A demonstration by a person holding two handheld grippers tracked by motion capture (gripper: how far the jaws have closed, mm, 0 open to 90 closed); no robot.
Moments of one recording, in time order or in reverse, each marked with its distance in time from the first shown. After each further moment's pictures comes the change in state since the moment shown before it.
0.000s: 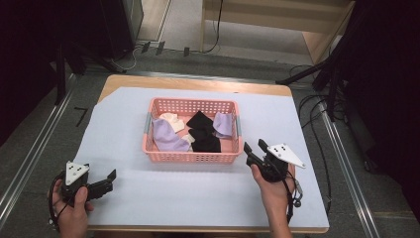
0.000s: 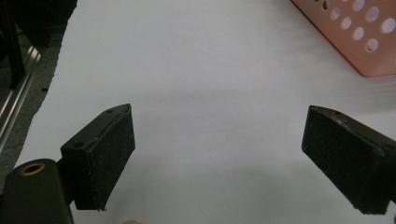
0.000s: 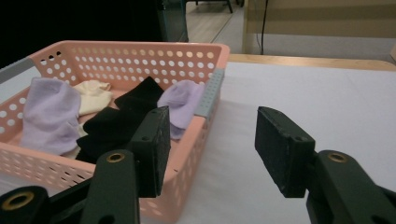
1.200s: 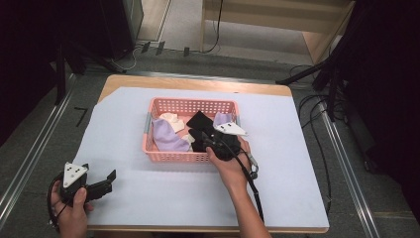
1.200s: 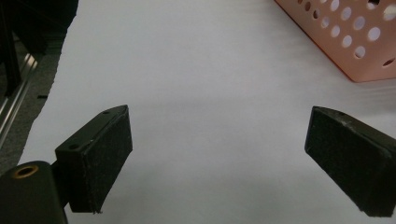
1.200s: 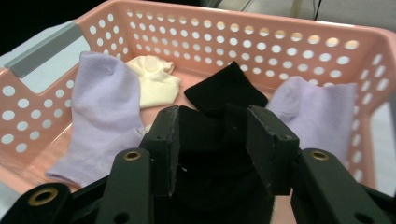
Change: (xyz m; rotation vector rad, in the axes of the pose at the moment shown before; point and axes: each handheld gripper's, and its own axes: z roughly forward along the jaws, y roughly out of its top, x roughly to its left) left arm 0.000 -0.002 -0.003 -0.038 -0.019 -0.001; right arm 0.090 0.022 0.086 0.205 0.109 -0.062
